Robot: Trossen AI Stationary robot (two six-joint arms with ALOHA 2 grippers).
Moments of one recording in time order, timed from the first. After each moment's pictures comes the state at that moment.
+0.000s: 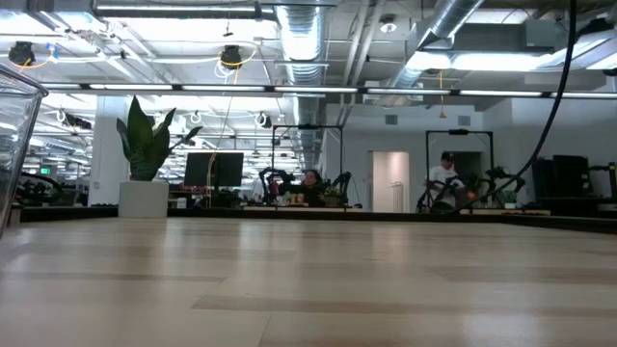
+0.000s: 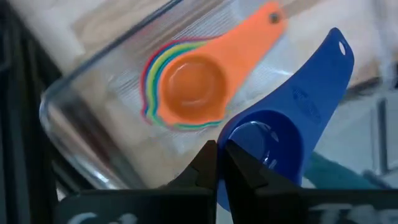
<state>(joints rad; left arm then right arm) -1.13 1.44 1.24 -1.15 -0.14 -2.27 0.44 2.24 2.33 -1.08 0.49 0.68</state>
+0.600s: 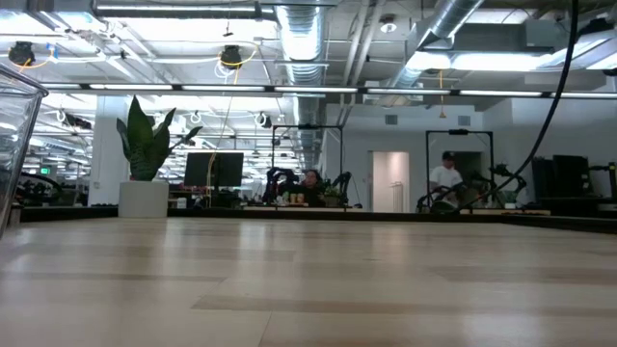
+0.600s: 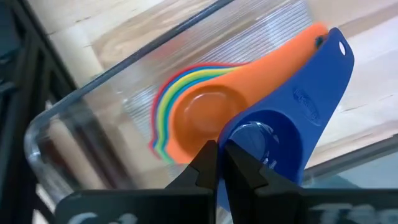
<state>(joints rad) -1.06 1.58 1.24 -1.18 -0.09 -2.27 0.46 2.24 2.33 -1.10 0.44 0.52</state>
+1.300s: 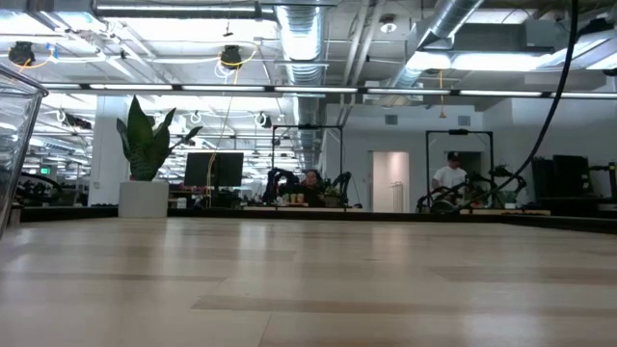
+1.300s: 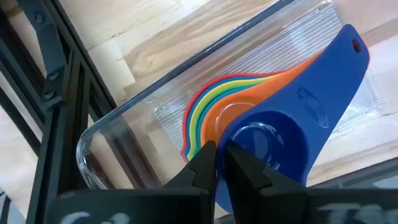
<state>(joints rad) -1.06 1.58 1.24 -1.26 -0.05 -2.23 0.46 2.24 2.33 -1.10 0.44 0.52</state>
